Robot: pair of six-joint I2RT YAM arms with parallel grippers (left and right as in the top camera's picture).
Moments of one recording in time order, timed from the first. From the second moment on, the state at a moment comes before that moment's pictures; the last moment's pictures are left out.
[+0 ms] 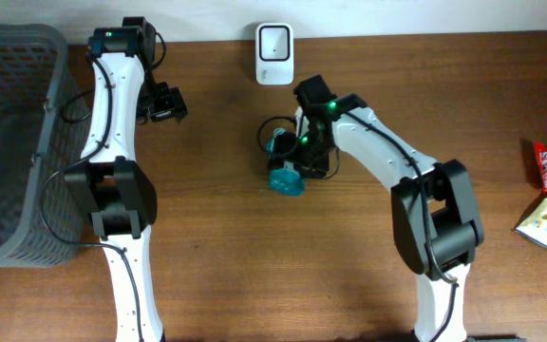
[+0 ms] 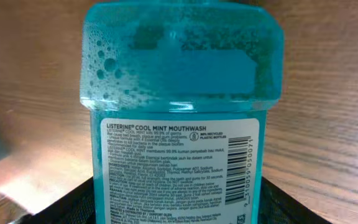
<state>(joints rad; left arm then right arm) 0.00 2.50 2.51 -1.58 -0.09 -0.36 0.39 2.14 1.65 -0.88 -0.50 0.52</state>
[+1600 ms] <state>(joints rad) -0.03 2.50 2.52 -1.62 0.28 -0.23 -0.26 1.71 1.65 -1.18 -0.20 0.38</state>
